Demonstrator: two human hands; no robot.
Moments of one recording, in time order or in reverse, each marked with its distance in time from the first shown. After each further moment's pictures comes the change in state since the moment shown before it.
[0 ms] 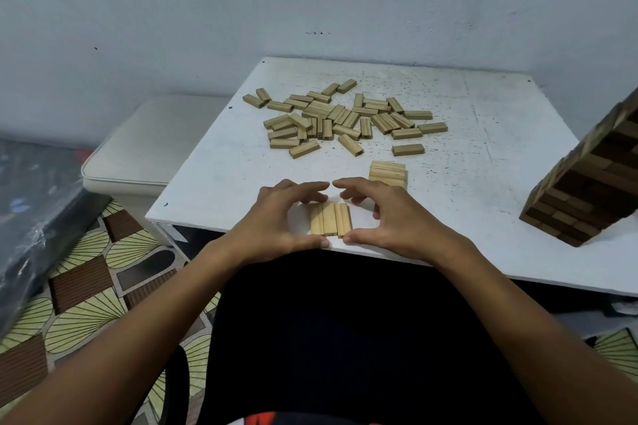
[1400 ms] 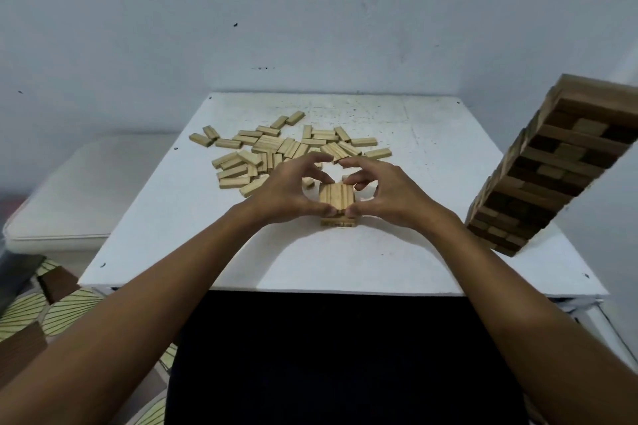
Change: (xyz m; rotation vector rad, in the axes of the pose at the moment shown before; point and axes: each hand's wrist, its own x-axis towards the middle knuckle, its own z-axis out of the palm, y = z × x) left_hand 0.125 0.039 0.007 -0.087 0.015 0.178; right_hand 0.018 0.040 -0.073 0.024 0.225 0.135
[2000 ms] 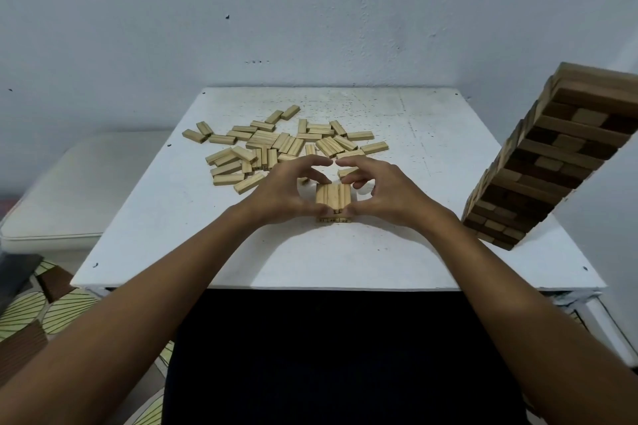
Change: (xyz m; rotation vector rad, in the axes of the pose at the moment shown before) left_hand 0.000 -0.002 0.007 0.000 -0.039 0.015; right_hand -0.001 0.009 0.004 0.019 -0.001 -0.014
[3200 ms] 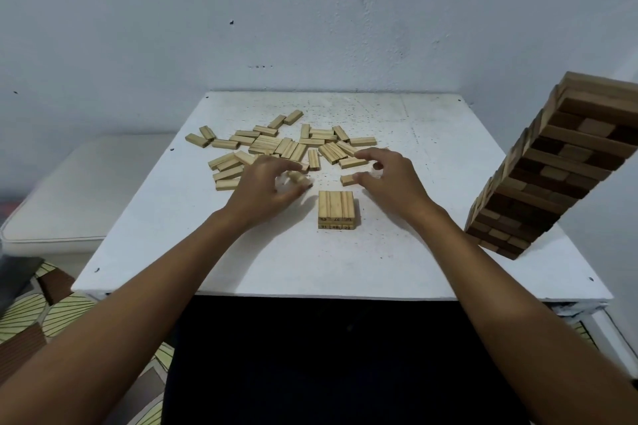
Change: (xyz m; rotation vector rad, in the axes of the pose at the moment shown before) left_hand 0.002 -0.043 -0.011 0.224 0.311 0.051; right_hand 0.027 0.011 0.003 0.003 0.330 0.079
